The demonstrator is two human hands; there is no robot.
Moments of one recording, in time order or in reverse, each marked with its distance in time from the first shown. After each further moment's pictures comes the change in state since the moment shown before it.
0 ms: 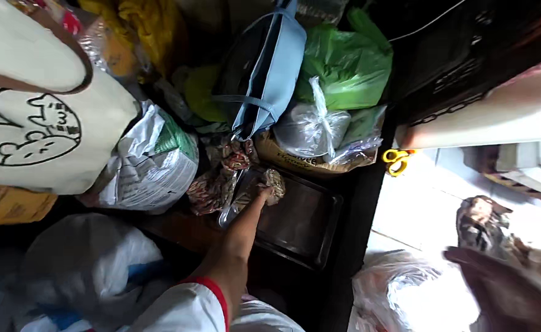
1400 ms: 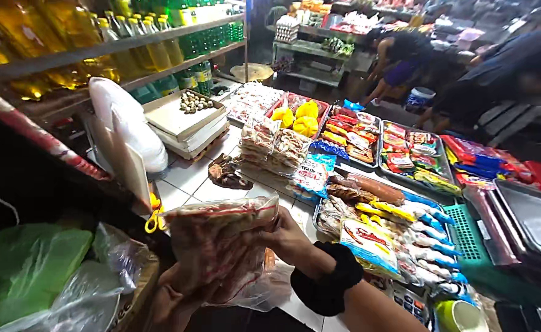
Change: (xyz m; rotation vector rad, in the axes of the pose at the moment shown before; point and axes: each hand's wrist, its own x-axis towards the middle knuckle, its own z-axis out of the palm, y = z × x) left_hand -0.379 0.169 0.076 -0.016 -1.414 1.070; right_hand -0.143 -0.021 -0.030 1.040 1.079 0.102
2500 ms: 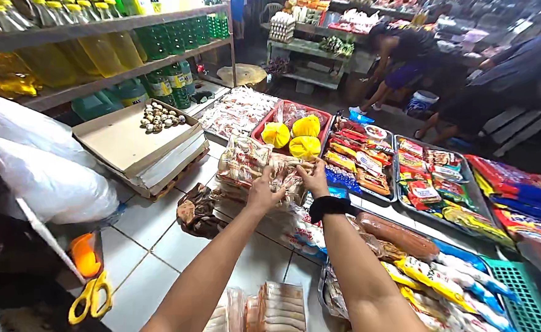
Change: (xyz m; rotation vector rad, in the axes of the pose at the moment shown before) left_hand 0.390 -0.193 0.171 0.929 -0.270 -0.183; right_hand 0.202 0.068 -0.368 -0.765 0.803 0.250
